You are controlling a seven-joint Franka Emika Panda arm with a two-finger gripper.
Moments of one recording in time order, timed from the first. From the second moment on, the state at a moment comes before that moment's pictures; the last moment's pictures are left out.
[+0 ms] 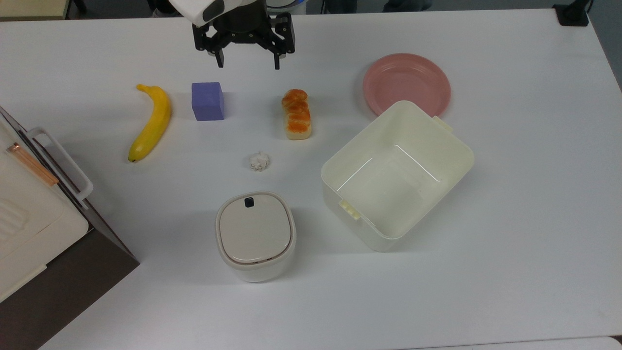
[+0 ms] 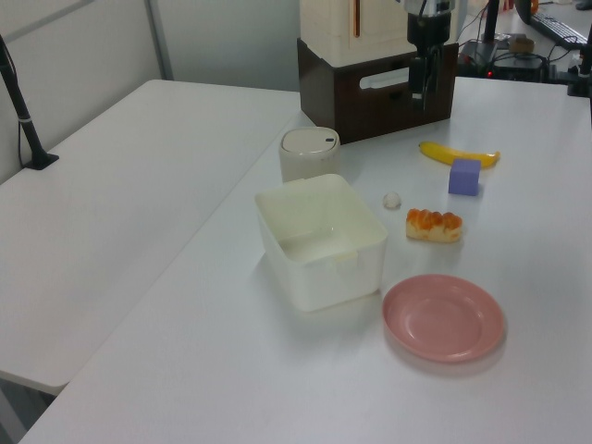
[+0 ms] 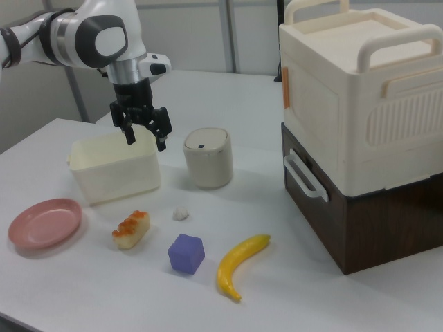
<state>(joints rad) 0.04 0.10 -0.05 -1.64 -0.01 1.73 0.01</state>
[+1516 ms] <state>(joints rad) 0.06 0.42 -0.05 -1.62 -0.01 2.58 0.01</state>
